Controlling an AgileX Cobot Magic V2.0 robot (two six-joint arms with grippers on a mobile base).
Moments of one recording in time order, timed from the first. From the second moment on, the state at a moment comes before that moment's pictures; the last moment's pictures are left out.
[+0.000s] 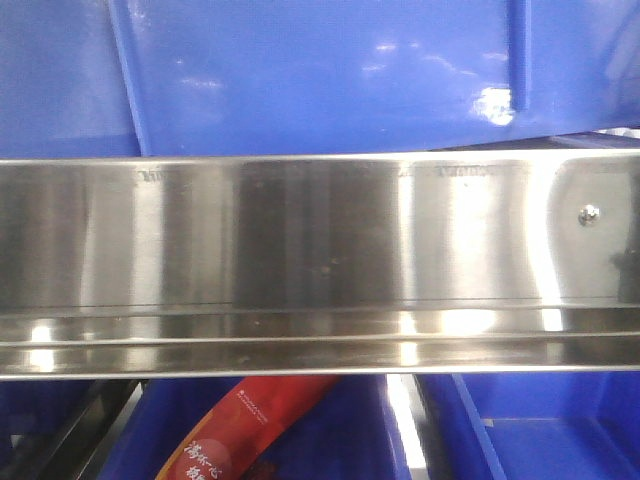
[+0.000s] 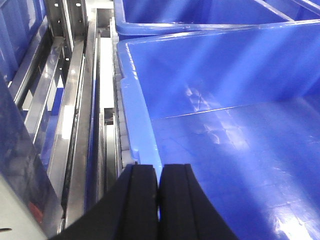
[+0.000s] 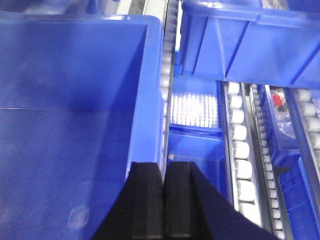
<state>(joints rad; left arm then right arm) 0.00 0.95 -1.21 -0.14 0.81 0.05 0.20 1.61 -2.02 -0.02 1.23 -0.02</state>
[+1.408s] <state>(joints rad) 0.00 0.95 -1.21 -0.15 0.81 0.05 0.20 1.76 -1.99 0.00 1.23 -0.02</state>
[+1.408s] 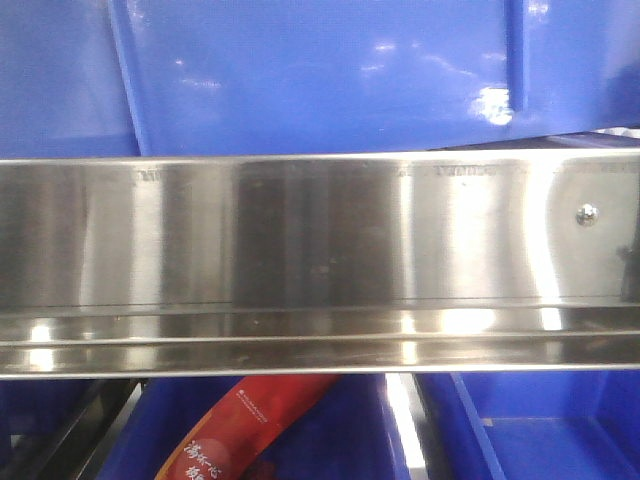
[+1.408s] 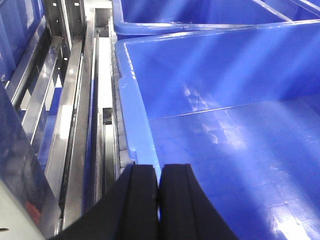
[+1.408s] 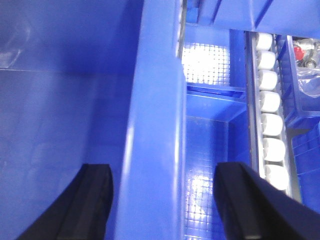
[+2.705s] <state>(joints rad) 0.00 1.15 -1.27 -0.30 0.69 0.05 0.20 1.76 -1.99 0.03 1.24 -0.05</state>
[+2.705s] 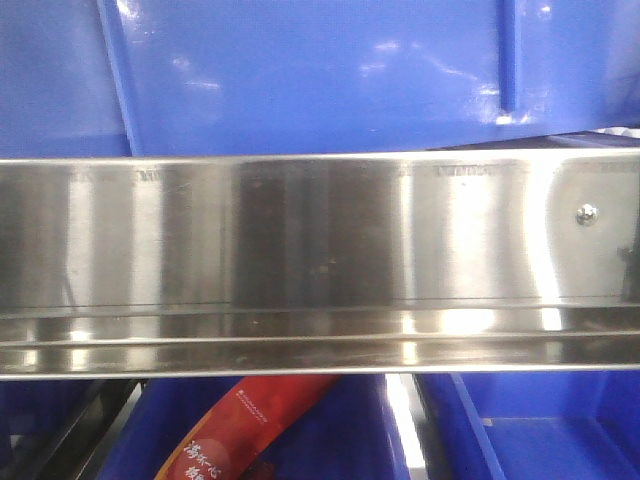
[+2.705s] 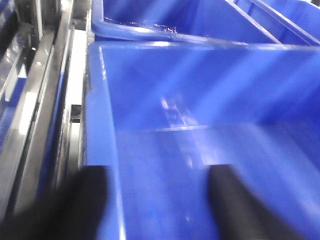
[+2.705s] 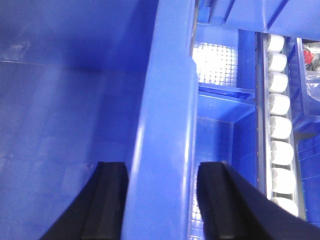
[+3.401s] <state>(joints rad) 0.00 1.42 -1.43 -0.30 0.65 0.05 0.20 1.76 -1.99 0.03 1.24 -0.06</state>
